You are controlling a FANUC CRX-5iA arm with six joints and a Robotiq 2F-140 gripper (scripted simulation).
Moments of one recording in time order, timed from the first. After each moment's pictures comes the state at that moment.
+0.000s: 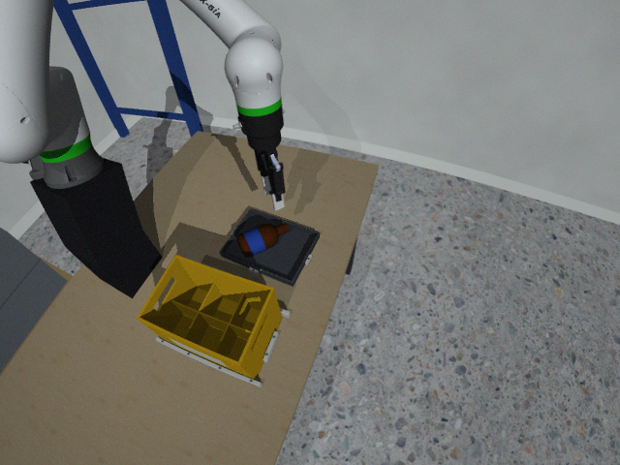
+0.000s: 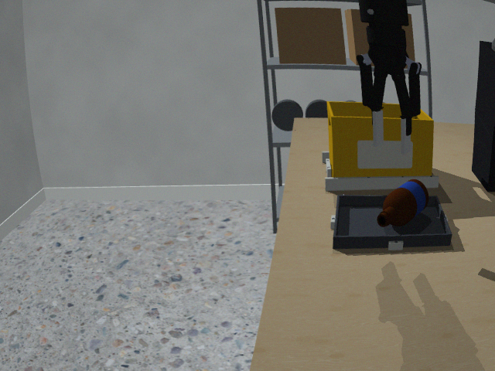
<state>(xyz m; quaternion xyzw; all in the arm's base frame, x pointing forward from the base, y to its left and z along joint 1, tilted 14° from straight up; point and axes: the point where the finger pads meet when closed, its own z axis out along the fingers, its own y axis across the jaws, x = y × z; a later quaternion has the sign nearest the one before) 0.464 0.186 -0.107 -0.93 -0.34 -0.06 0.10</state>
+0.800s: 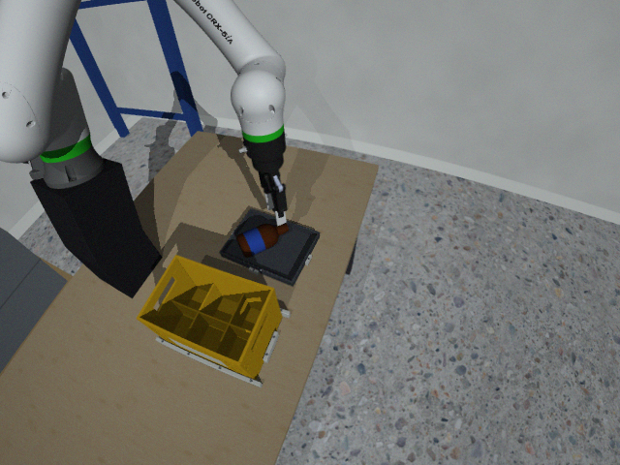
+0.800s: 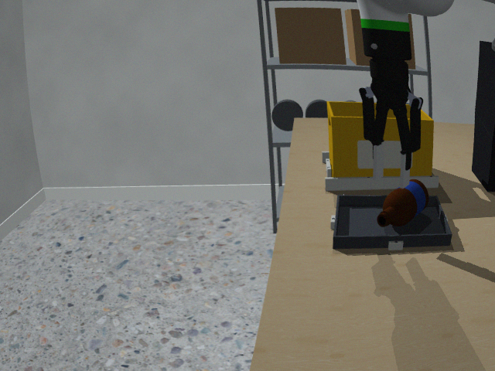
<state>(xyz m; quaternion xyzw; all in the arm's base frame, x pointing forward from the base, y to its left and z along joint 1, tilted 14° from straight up) 0.467 0.201 -0.170 -0.93 -0.34 -0.06 0.10</state>
